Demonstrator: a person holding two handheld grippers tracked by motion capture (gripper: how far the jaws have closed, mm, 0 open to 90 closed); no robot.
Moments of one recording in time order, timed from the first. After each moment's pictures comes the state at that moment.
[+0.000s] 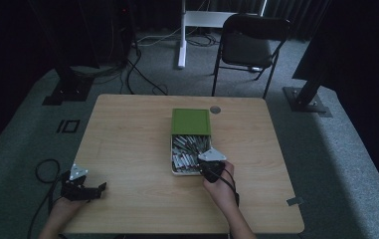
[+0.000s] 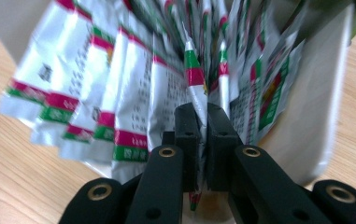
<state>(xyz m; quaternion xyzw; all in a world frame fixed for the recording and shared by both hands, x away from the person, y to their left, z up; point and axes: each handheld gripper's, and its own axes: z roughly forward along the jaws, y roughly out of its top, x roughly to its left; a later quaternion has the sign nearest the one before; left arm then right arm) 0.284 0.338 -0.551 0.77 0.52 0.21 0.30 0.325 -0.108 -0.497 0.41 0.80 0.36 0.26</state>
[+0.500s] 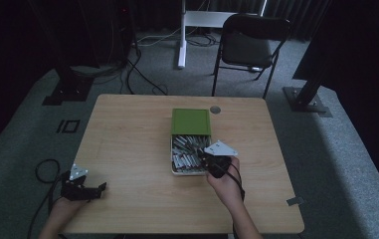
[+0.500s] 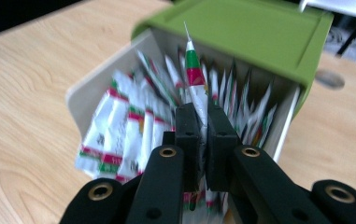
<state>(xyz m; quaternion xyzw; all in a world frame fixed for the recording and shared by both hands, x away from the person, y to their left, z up) 0.284 0.338 -0.551 0.77 0.52 0.21 0.30 0.317 -0.118 -0.451 0.40 0.77 0.44 0.25</state>
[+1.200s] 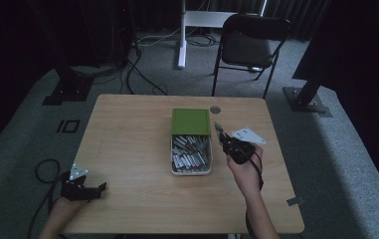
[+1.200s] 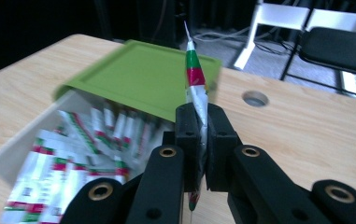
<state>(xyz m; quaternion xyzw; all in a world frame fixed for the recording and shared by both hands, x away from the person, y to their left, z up) 0.284 0.338 -0.551 0.77 0.52 0.21 0.30 0.338 -0.175 -0.421 0.45 0.71 0.46 0.29</state>
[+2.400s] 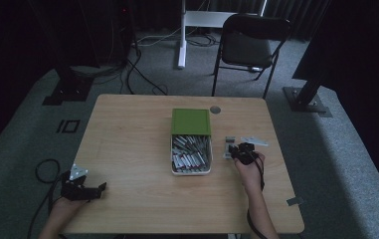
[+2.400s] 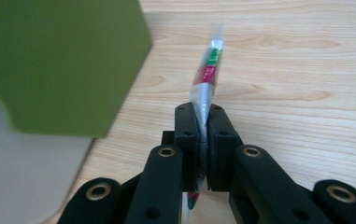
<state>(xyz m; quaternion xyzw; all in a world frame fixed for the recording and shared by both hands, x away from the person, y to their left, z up) 0.284 0.338 -0.551 0.77 0.52 0.21 0.30 0.390 -0.223 -0.526 0.57 0.69 0.41 0.20</state>
